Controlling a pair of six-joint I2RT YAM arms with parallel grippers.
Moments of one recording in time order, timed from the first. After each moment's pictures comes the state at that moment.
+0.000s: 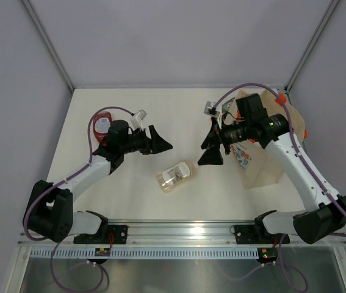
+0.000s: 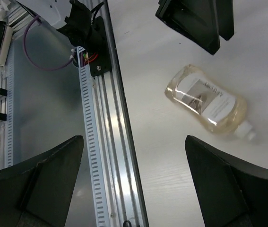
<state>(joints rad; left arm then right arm) -0.38 1.34 0.76 0.14 0.61 -0.63 0.38 1.30 1.42 -1.00 -1.00 -0.34</state>
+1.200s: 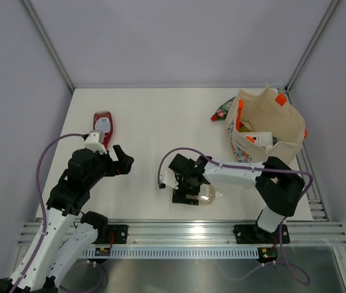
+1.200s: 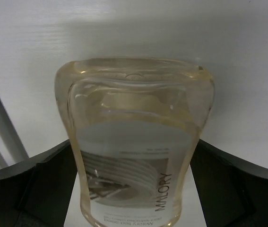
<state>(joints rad) -0.35 0.57 0.72 -0.61 0.03 -0.42 1.02 1.67 1.04 -0.63 -0.13 -0.51</state>
